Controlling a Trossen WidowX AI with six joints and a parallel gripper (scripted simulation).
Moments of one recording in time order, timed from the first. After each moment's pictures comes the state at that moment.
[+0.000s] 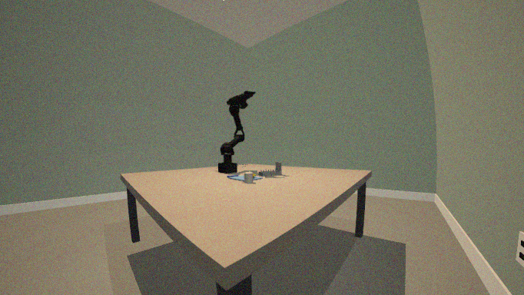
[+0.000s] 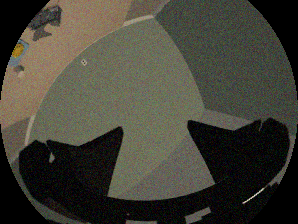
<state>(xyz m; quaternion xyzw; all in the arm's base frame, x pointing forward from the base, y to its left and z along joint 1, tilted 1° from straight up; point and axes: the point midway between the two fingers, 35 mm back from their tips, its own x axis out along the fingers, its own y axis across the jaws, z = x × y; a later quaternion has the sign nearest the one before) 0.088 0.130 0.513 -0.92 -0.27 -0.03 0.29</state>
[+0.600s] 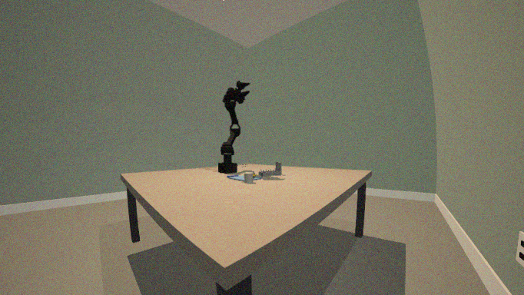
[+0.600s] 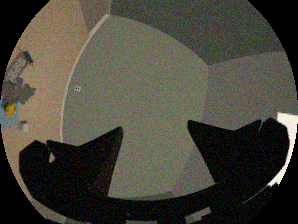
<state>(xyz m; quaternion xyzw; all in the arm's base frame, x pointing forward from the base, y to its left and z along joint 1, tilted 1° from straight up) 0.142 0.049 0.527 -0.80 -0.25 0.00 0.55</state>
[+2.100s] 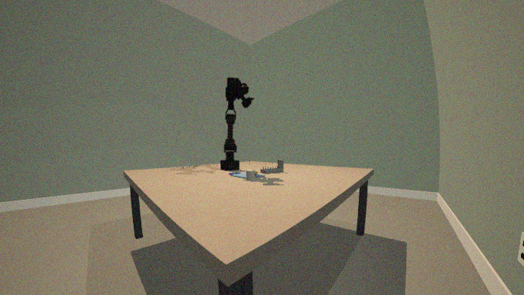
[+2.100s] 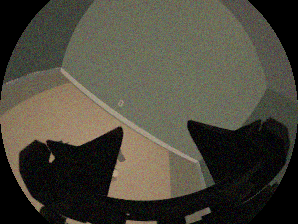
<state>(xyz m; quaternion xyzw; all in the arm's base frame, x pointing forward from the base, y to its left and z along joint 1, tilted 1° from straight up) 0.300 -0.067 0.422 -0.36 0.05 0.09 0.93</state>
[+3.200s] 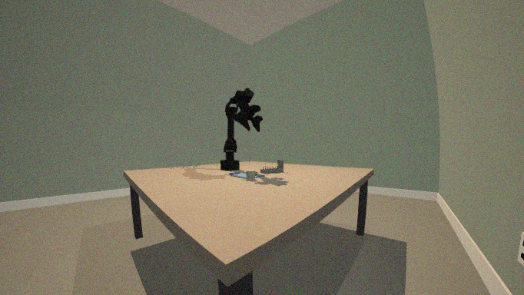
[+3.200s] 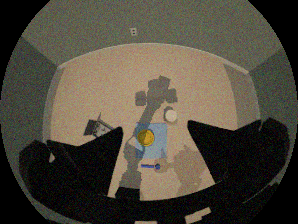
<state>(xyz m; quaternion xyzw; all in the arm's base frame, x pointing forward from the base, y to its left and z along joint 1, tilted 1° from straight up) 0.351 -0.058 0.228 -0.07 0.49 0.10 0.86</state>
